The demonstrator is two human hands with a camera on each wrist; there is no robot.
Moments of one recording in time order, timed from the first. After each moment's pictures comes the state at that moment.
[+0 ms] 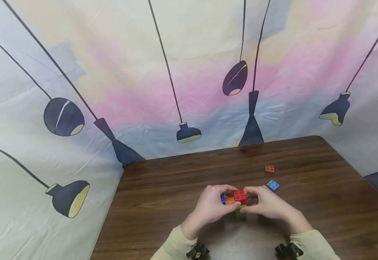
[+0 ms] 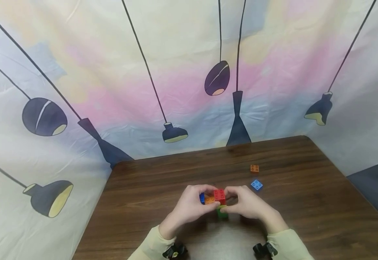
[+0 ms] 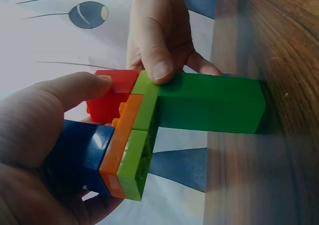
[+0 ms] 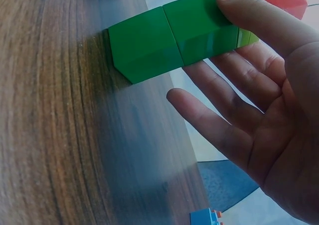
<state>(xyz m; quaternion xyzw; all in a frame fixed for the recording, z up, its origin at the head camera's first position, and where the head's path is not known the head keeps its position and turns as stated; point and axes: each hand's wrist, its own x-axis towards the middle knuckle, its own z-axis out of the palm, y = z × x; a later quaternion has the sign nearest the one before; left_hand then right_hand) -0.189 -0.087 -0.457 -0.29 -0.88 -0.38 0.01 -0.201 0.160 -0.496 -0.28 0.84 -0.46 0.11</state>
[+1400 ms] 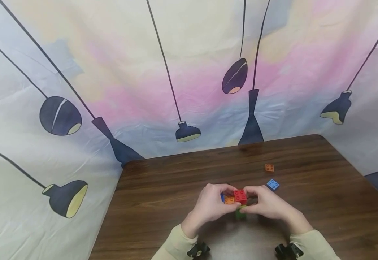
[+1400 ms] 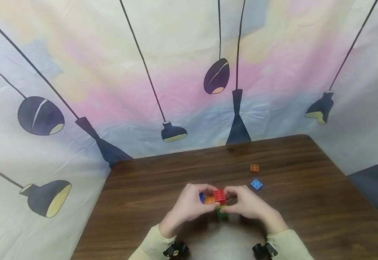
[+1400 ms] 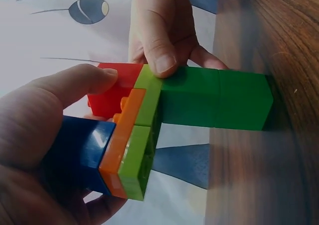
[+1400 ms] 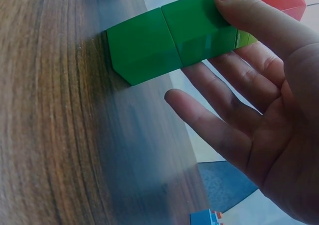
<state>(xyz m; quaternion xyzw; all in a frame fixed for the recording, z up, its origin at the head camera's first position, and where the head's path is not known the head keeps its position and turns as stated) -0.190 -0.084 -0.453 -0.27 -0.89 -0.38 -0.01 -0.203 0.162 -0.498 -0.28 0.84 -0.46 0.11</state>
